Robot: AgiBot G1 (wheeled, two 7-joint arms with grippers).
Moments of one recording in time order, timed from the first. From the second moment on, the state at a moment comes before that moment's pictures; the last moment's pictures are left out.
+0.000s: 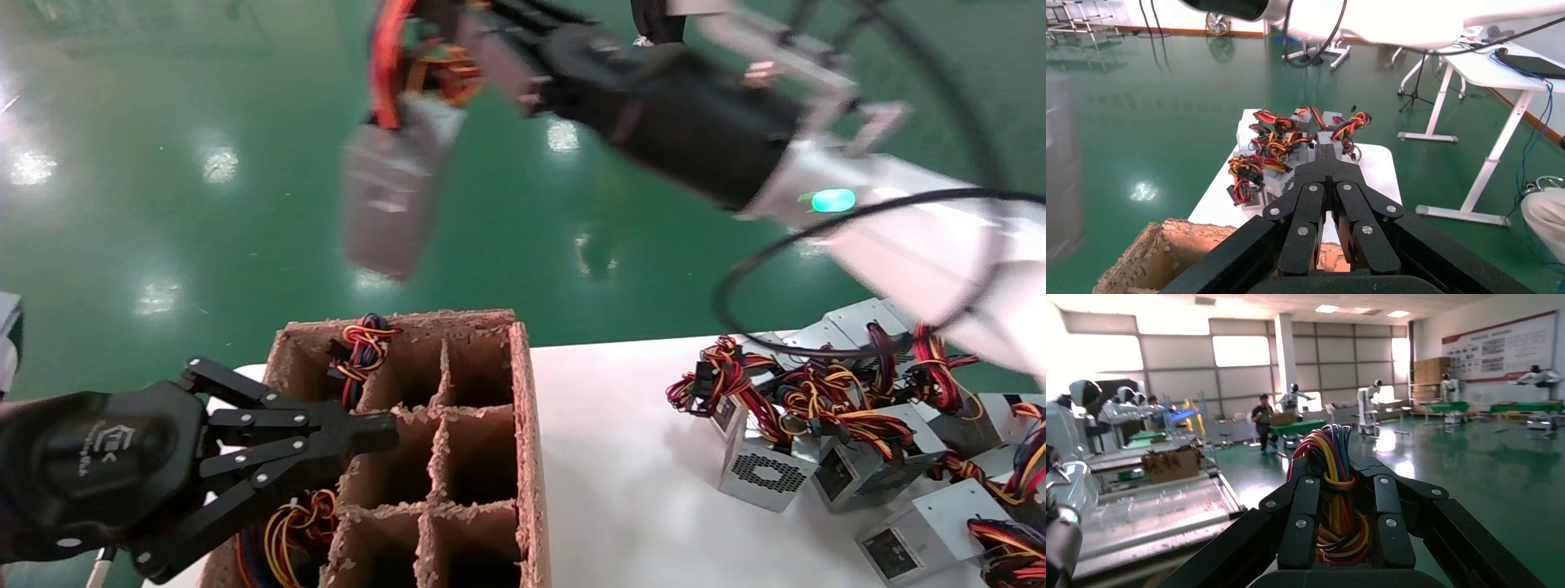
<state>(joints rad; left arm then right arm) -1.10 0.55 0.43 -1.25 0.62 1.43 -0.10 1.61 -1.05 -0.90 0.66 -0.28 -1.19 -0.15</state>
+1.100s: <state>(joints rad) -1.10 0.55 0.43 -1.25 0.62 1.43 -0.10 1.03 -0.07 -0.98 1.23 0.10 -1.07 -0.19</state>
